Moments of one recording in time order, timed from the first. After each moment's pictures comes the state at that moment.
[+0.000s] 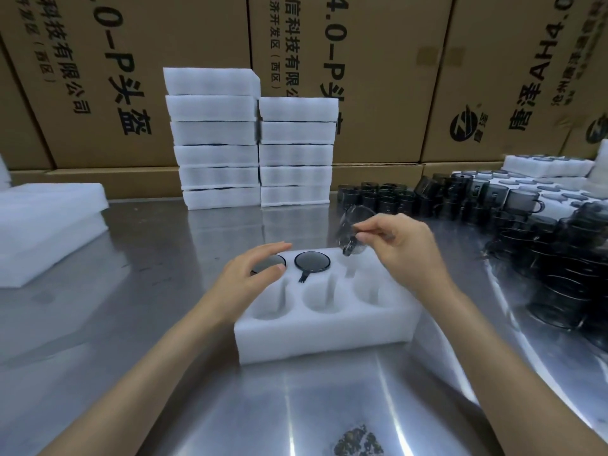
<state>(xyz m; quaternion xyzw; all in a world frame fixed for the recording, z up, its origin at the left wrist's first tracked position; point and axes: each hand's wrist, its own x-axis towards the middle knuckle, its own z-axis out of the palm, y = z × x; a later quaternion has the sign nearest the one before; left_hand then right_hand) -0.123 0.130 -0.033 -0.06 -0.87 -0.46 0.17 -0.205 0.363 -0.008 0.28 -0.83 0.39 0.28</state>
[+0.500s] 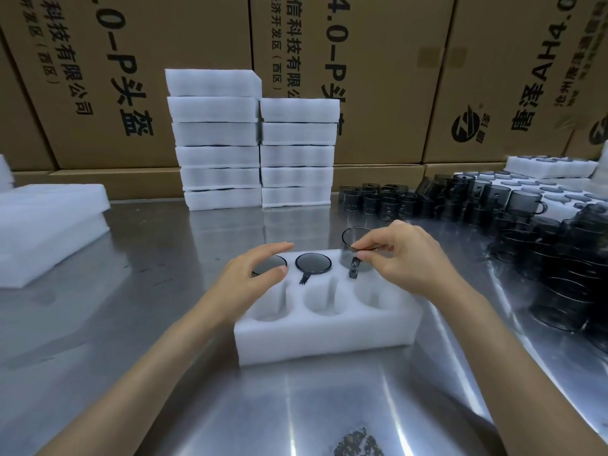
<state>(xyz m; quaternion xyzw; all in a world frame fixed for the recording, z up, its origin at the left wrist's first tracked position) -0.123 0.131 -0.031 -0.07 -0.88 -0.43 0.17 -0.202 0.372 -0.001 0.28 -0.90 0.28 0.19</state>
